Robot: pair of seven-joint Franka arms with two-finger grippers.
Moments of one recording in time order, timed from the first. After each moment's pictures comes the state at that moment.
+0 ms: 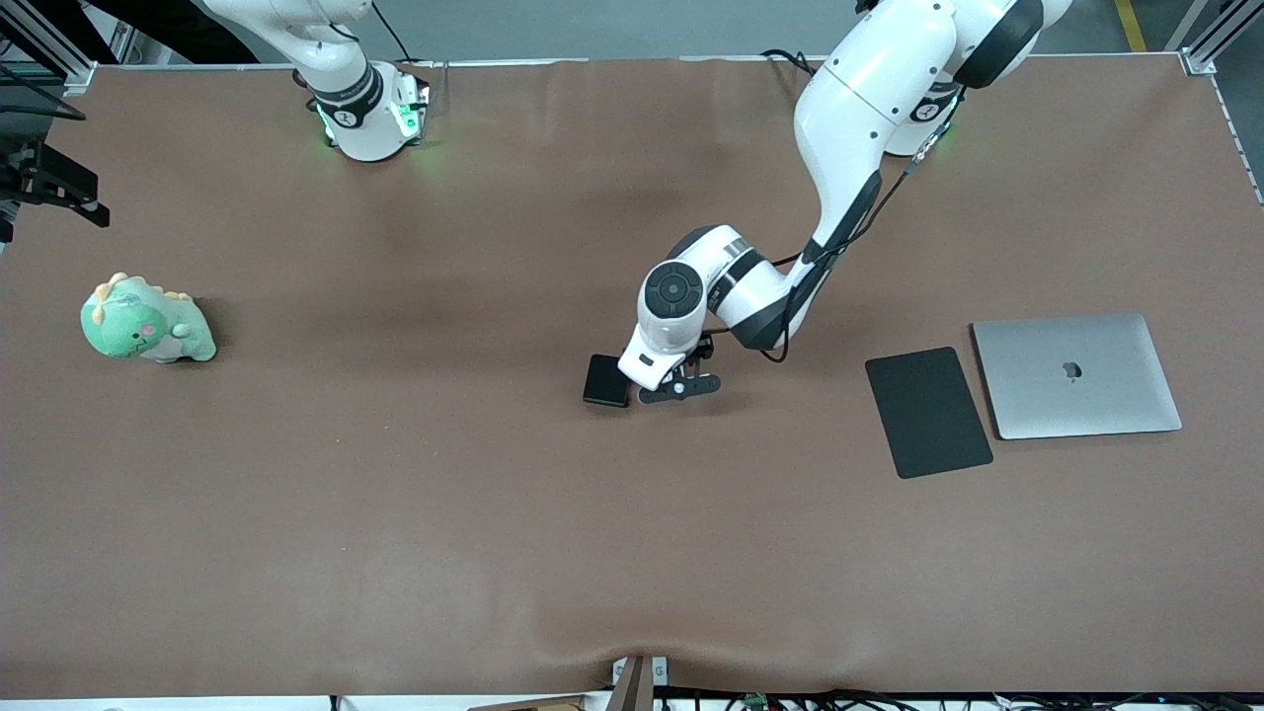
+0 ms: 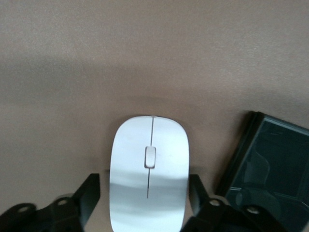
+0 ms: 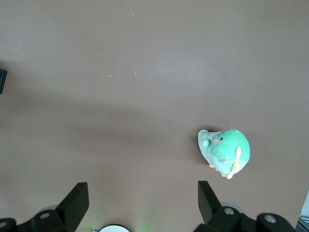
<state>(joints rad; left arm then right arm) -0.56 0.82 -0.24 -1.53 0.17 2.28 -1.00 -0.06 -0.06 -0.03 -1.54 -0.02 1.45 -0.27</state>
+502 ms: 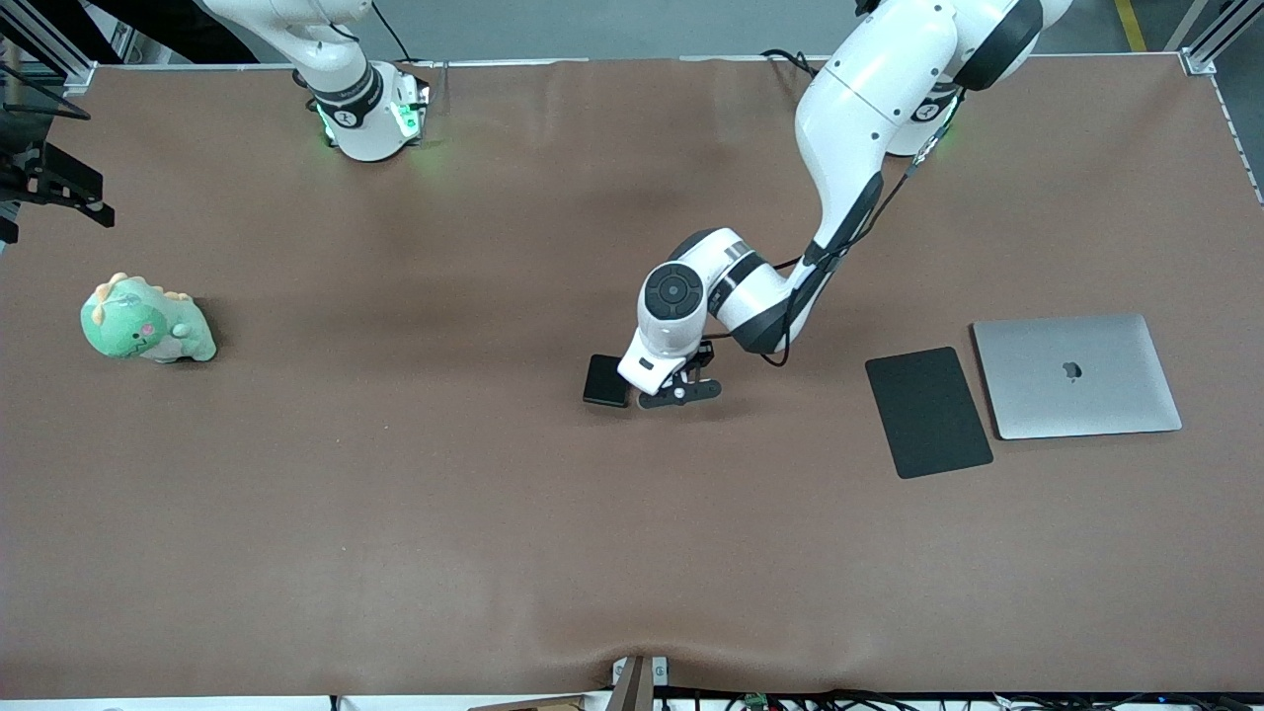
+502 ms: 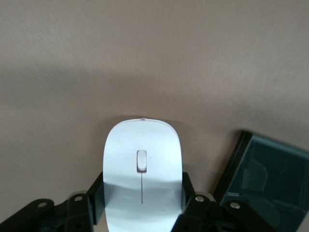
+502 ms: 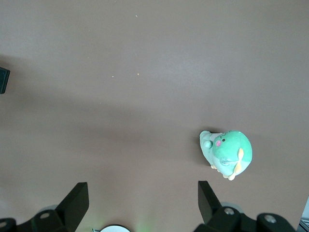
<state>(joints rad) -0.55 0.81 -0.23 -1.50 0.19 2.28 -1.00 -0.06 -0.06 -0.02 -1.54 -0.02 1.45 -0.27</state>
